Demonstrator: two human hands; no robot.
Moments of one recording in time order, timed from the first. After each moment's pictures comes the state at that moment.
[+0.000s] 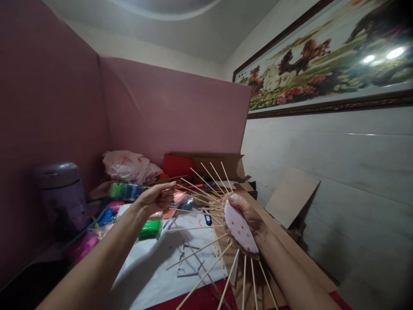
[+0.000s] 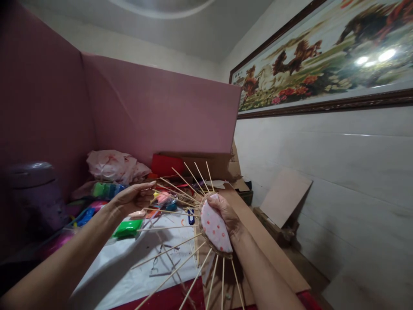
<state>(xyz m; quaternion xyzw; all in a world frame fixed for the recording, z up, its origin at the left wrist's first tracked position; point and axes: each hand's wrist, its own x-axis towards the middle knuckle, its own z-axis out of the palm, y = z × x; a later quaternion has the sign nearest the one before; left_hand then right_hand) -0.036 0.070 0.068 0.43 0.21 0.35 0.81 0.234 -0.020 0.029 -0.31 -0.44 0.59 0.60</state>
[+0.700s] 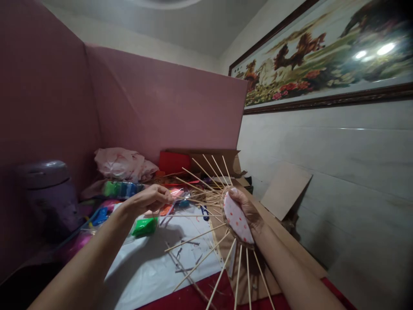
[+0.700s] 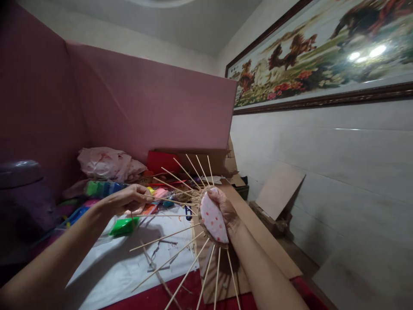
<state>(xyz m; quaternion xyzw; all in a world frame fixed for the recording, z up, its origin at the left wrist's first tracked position) -0.047 0.072 0.060 0.68 0.34 0.22 0.61 0.231 -0.024 0.028 -0.30 -0.40 0.56 0.66</state>
